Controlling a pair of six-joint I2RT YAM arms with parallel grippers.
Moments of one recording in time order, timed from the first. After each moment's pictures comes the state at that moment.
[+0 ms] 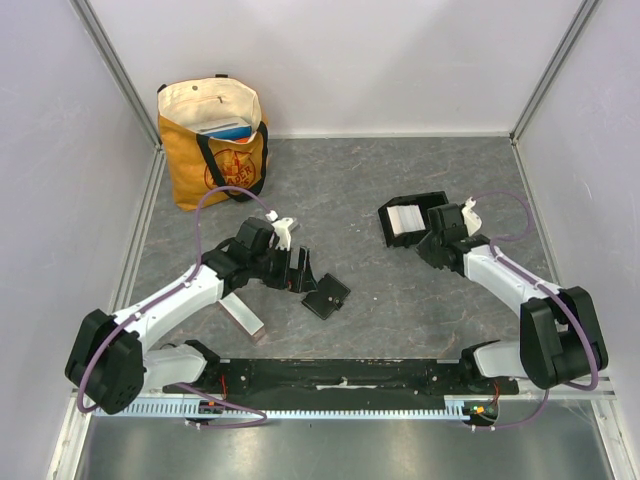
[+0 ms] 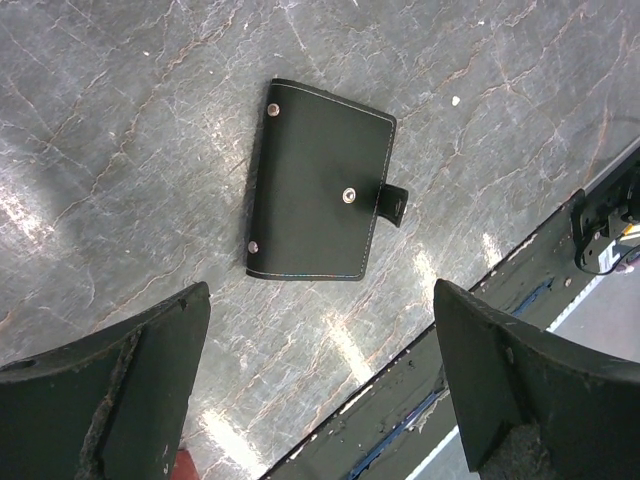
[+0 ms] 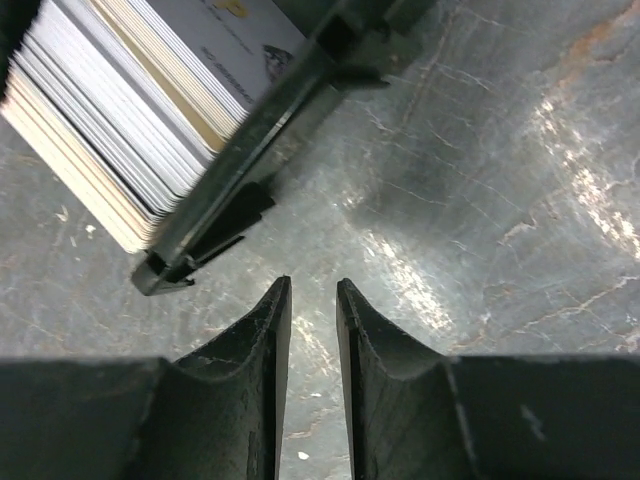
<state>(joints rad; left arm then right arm) -0.58 1.19 0.71 -0.37 0.34 -0.39 0.28 1.34 0.73 -0.33 0.21 0.97</state>
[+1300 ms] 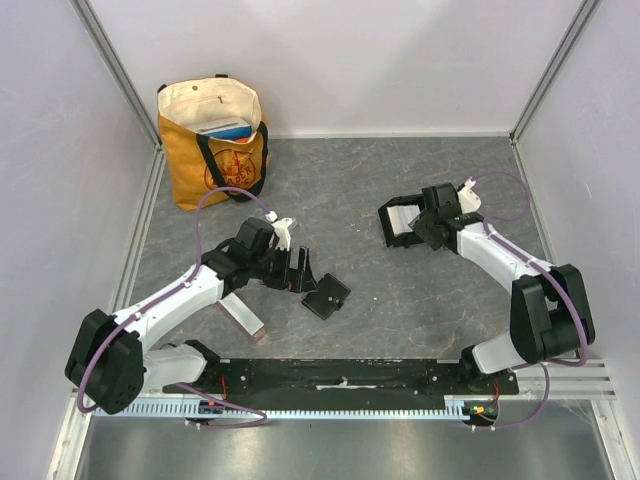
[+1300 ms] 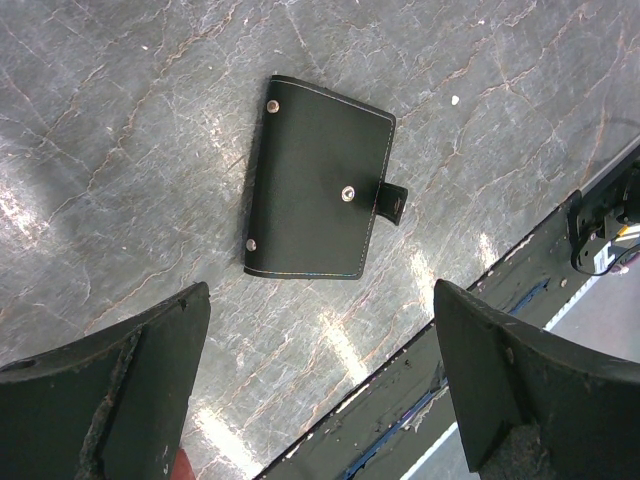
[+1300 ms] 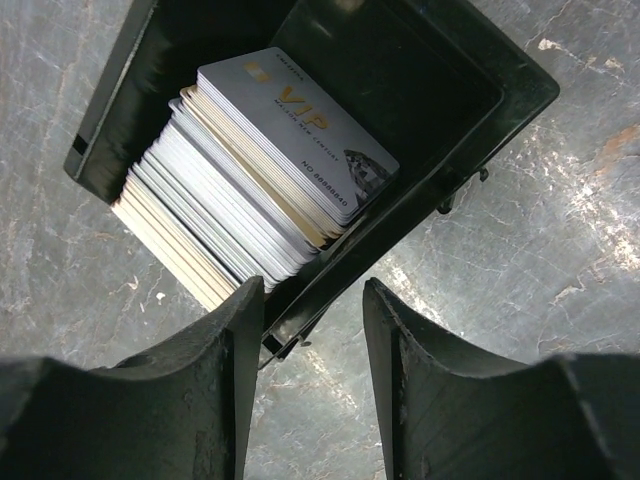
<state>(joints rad) -0.58 1.19 0.71 -0.36 0.35 -0.41 0.28 1.47 0.92 -0.37 0.30 1.00</state>
